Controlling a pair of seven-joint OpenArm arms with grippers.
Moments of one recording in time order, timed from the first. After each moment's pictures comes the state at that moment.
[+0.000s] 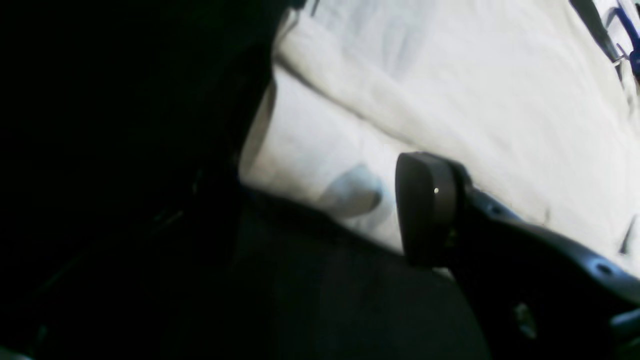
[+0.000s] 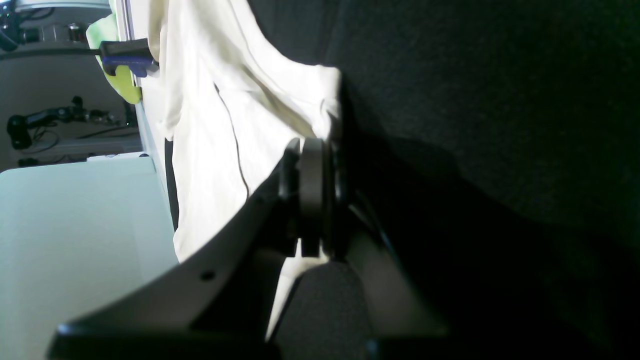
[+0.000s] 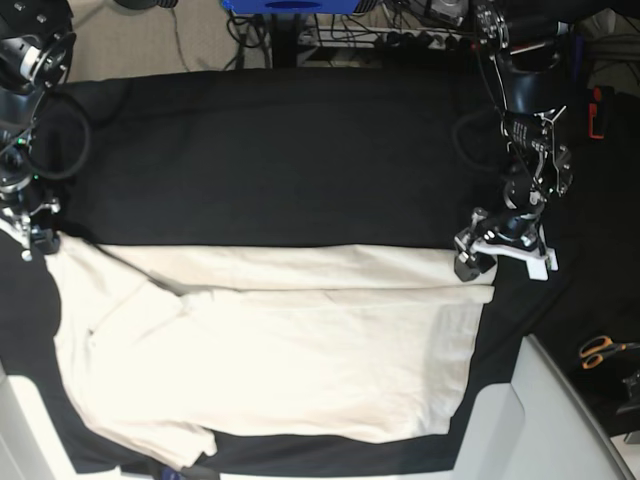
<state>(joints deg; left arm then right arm) -8.6 -11.9 -19.7 48.2 -32.8 -18.1 18.9 12.4 16.7 39.2 30.2 58.5 23.2 -28.1</state>
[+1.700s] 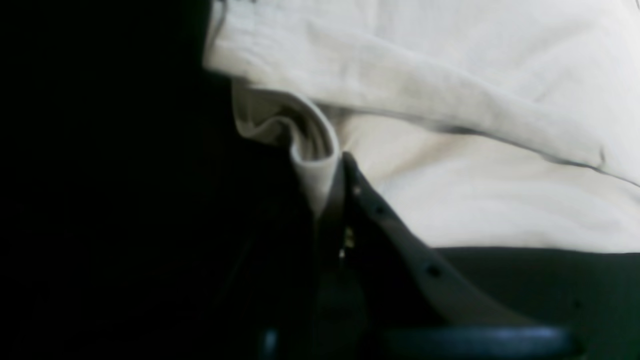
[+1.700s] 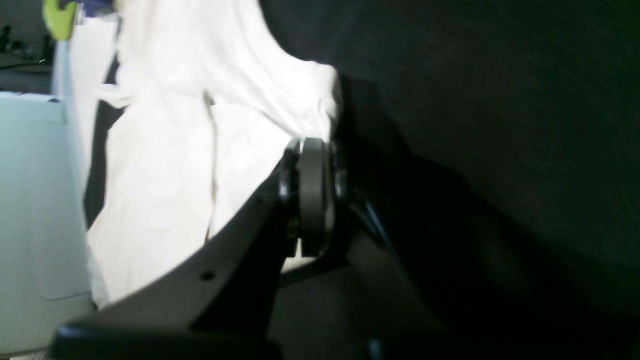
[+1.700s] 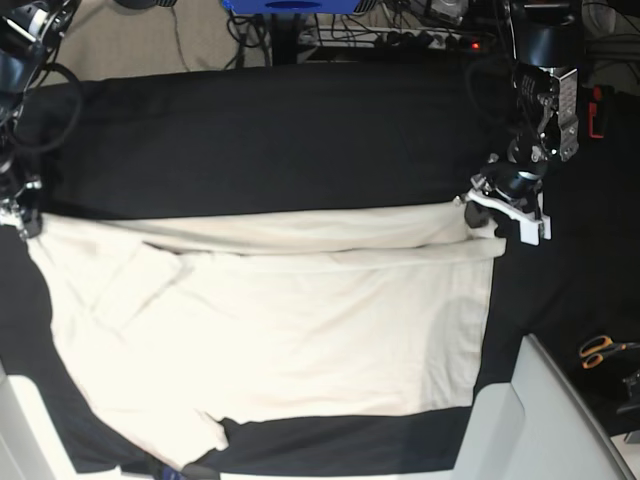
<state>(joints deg) 3.4 -17.1 -11.4 57.7 -33.4 -18.7 19.5 3.8 16.2 39.6 46.9 47.5 21.7 -29.5</state>
